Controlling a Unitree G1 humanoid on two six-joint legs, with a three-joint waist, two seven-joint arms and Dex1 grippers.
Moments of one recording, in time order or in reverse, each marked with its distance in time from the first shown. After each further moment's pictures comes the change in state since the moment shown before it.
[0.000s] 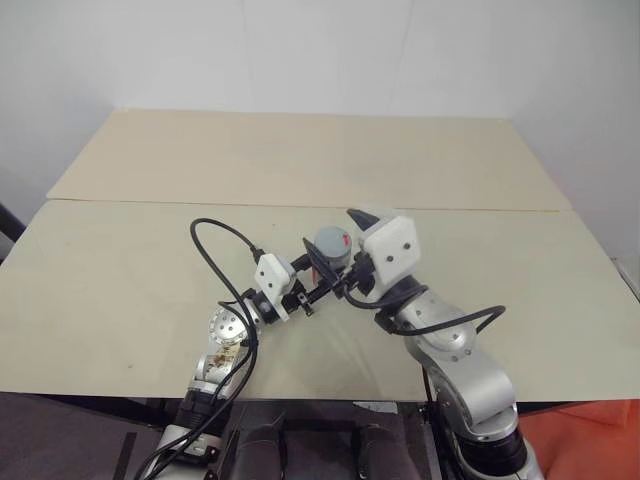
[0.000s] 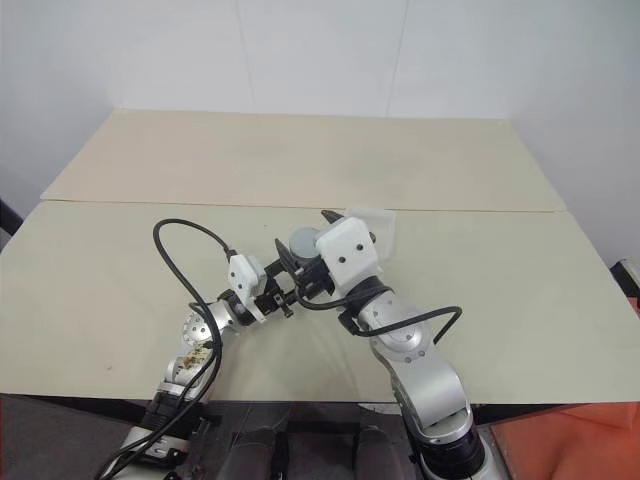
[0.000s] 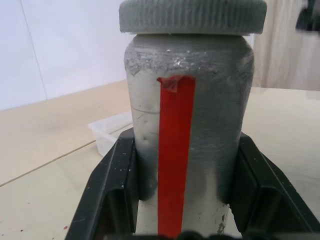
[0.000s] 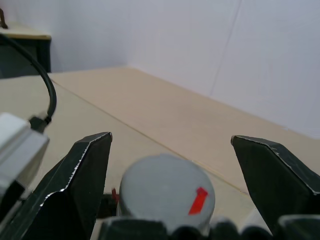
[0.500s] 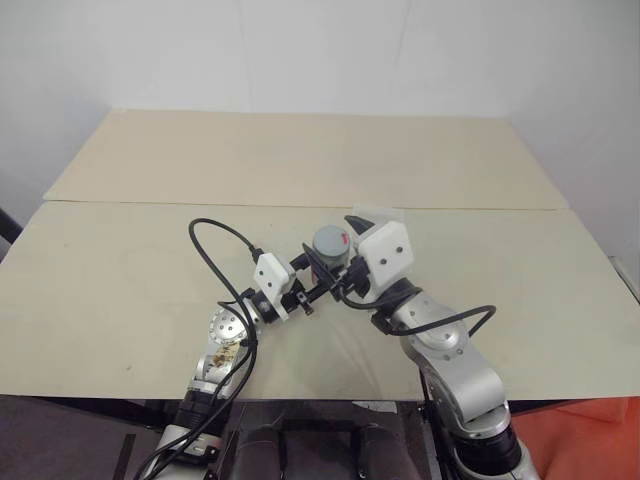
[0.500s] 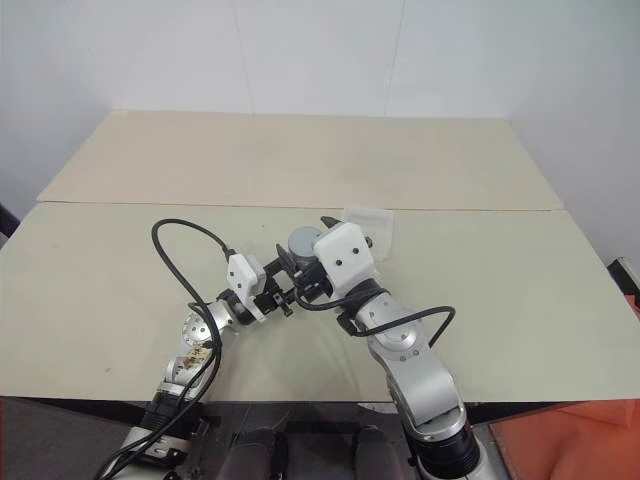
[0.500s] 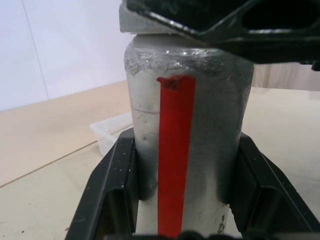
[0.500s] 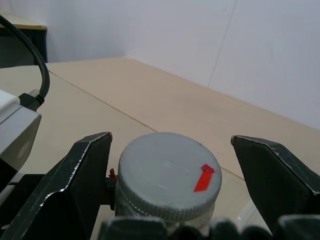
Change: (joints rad) left arm 0.000 0.000 0.000 0.000 0.001 -0.001 0.010; right arm 0.007 0.021 -0.004 0.043 -0.016 -0.032 0.013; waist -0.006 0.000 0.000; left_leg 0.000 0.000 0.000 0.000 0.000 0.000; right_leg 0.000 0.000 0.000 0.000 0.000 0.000
